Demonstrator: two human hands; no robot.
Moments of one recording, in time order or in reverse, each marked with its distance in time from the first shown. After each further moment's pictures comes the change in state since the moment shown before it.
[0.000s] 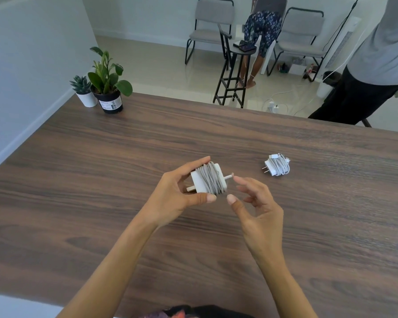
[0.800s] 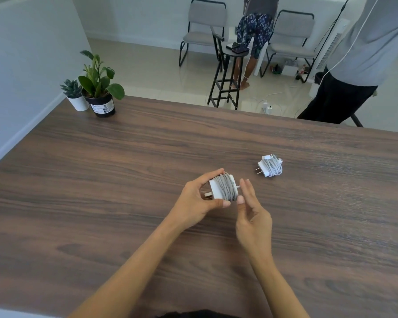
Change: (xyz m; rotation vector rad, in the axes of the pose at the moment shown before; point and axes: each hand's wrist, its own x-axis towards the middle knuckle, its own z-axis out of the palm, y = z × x) left_hand 0.037 -0.052 0.044 0.042 0.014 0.010; right_hand 0.001 0.053 -0.006 -0.118 0.040 0.180
